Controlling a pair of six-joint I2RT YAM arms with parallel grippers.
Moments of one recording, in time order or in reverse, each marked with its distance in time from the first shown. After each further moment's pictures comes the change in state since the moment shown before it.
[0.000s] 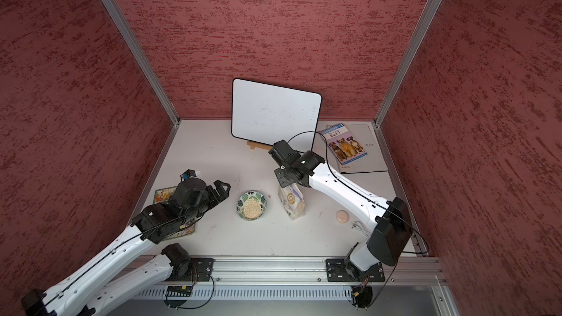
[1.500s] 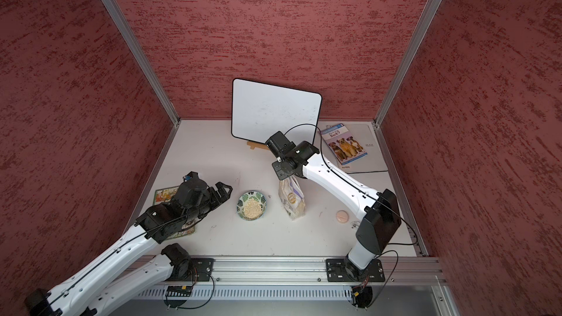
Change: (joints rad) left arm 0.030 0.000 -0.045 0.038 0.068 -0.002; right arm -0.023 0.110 0.156 -0.078 0.004 -0.071
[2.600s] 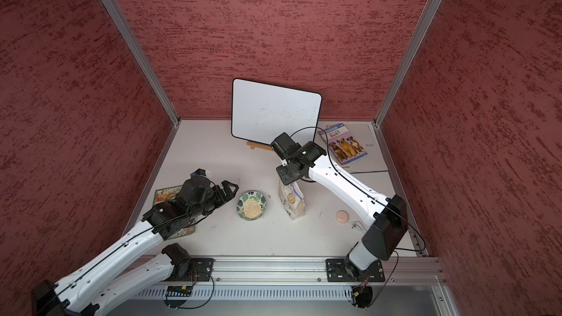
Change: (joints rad) left arm 0.008 0.122 -0.013 0.162 0.103 0.075; right arm -0.007 -0.061 -0.015 -0.109 -0.079 0.003
